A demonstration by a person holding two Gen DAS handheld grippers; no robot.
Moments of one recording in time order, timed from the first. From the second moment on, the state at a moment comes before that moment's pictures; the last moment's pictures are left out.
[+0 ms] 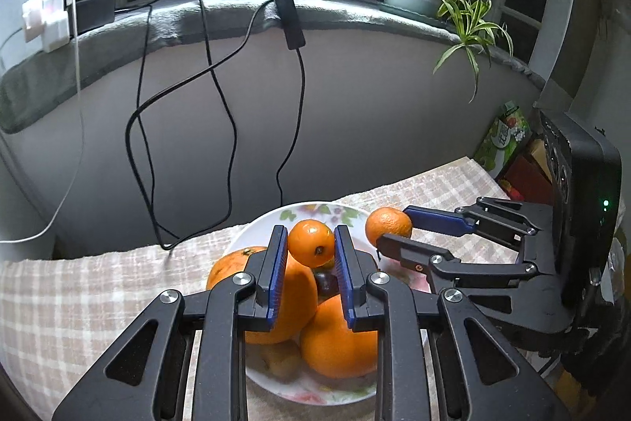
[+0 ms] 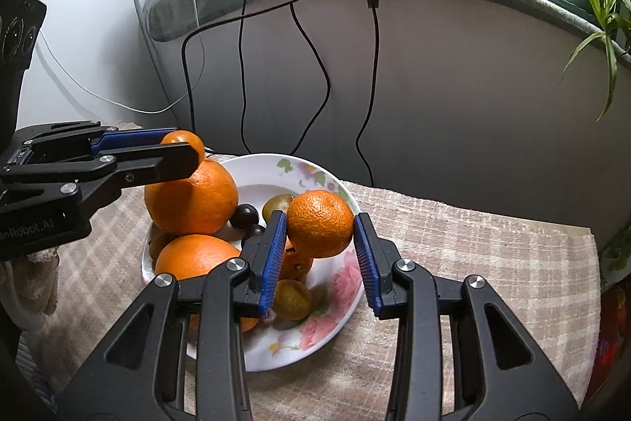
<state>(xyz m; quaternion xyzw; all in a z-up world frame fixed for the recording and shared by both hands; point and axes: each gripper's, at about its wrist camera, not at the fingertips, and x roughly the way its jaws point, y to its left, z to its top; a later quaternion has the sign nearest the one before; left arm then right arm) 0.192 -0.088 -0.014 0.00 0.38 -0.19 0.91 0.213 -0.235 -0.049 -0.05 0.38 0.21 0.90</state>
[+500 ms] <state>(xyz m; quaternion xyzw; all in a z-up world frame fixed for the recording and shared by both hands) 0.198 -0.098 -0.014 0.01 0.38 -0.19 0.91 0.214 -0.236 -0.049 -0.05 0.38 0.22 0.90</state>
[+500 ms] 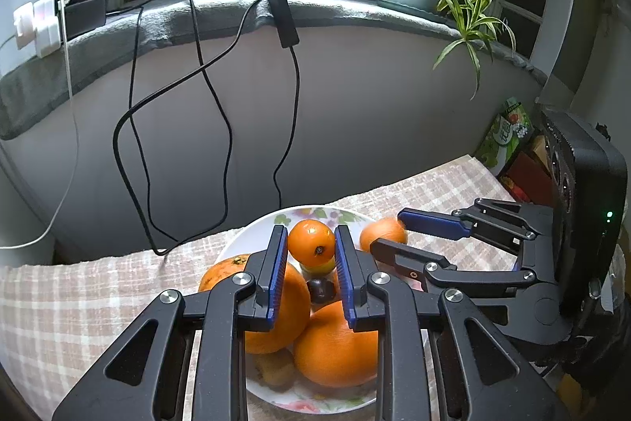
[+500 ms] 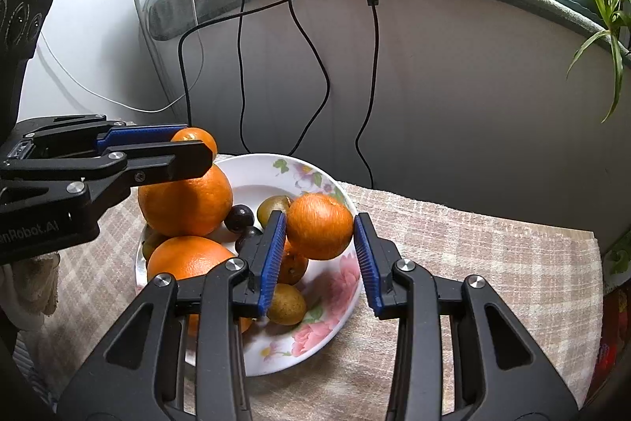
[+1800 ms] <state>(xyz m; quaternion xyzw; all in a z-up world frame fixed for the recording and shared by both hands) 0.137 -0.075 0.008 0.00 0.34 -0.16 0.93 0.156 -0.238 -0.014 -0.05 0.34 0.21 0.92</state>
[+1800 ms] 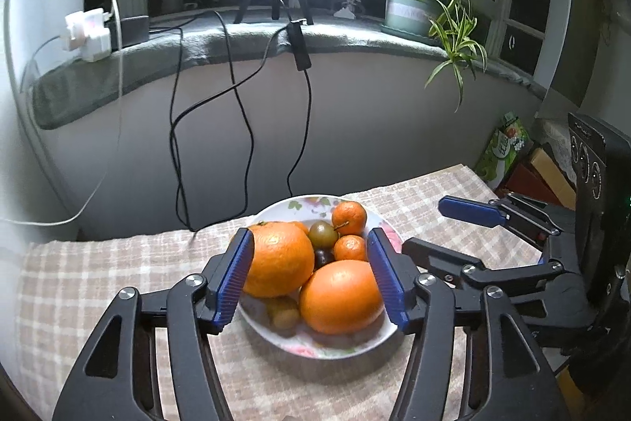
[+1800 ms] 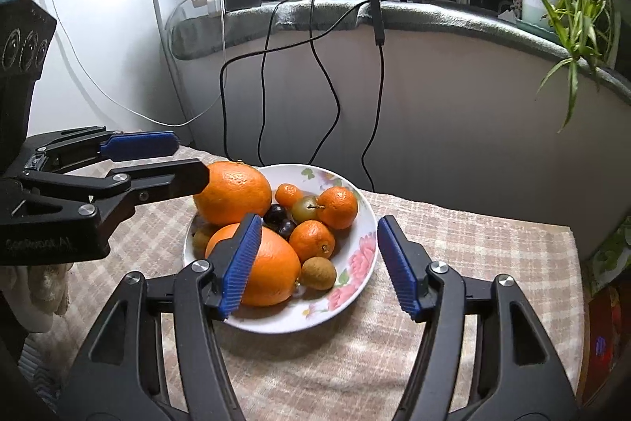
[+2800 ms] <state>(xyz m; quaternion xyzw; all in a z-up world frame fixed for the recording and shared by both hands) 0.077 -0.054 0.011 -0.01 0.32 -0.08 0.94 0.113 -0.258 -0.012 -0.03 0.34 0.16 0.93</state>
